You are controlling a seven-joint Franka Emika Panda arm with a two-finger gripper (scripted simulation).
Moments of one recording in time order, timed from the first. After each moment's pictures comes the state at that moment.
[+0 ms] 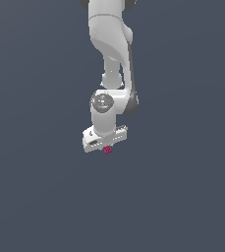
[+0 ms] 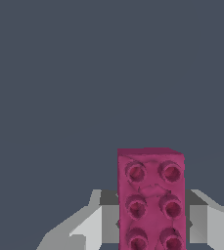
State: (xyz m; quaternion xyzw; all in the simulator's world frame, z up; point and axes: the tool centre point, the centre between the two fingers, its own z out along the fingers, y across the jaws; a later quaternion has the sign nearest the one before) arm -0.004 -0.029 0.056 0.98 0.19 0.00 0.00
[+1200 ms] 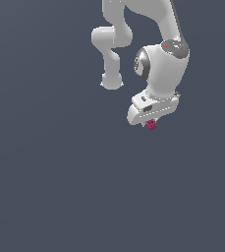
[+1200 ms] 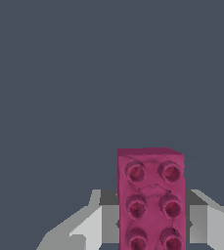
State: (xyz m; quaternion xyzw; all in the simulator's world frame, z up) arm -0.044 0.156 0.195 0.98 0.19 0.00 0.00
